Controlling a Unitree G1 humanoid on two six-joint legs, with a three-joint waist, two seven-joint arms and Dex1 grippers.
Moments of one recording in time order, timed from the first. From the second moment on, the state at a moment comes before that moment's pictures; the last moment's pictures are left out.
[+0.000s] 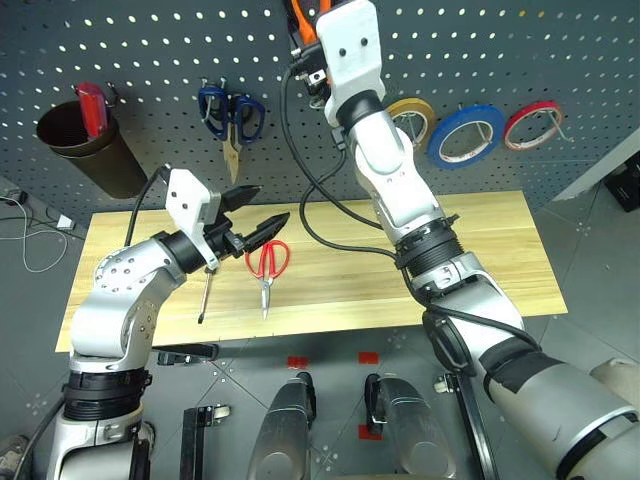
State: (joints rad) left arm -0.36 0.61 0.16 -0.22 -0.48 0.41 -0.73; right arm -1.27 0.07 0.09 0.75 -0.10 -0.26 -0.05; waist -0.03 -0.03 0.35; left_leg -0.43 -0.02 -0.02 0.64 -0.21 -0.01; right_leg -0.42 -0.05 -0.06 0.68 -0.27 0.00
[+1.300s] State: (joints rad) left arm -0.24 0.33 0.02 -0.04 -0.14 0.80 -0.18; right arm -0.40 -0.20 0.23 -0.47 0.31 0.83 0.44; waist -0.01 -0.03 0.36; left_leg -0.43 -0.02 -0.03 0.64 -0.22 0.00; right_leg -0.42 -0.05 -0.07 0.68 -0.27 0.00
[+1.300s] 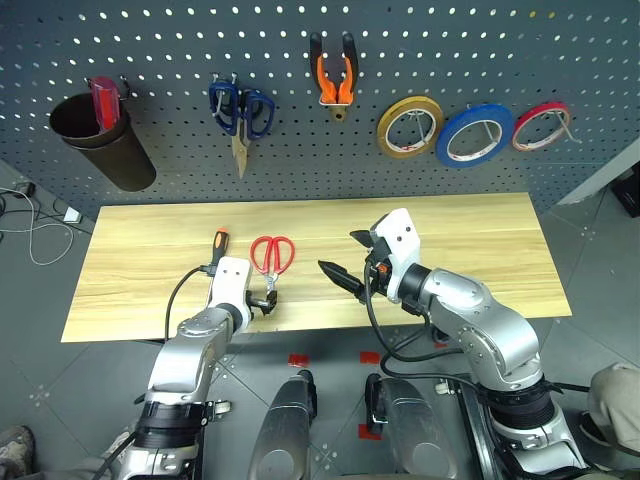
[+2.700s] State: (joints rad) left arm 0.14 0.44 0.03 -0.53 0.15 0.15 -0.16; right arm -0.30 -0.31 0.18 -0.68 0.36 0.74 0.43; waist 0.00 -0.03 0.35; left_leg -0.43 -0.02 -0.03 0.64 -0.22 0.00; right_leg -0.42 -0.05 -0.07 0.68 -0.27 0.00
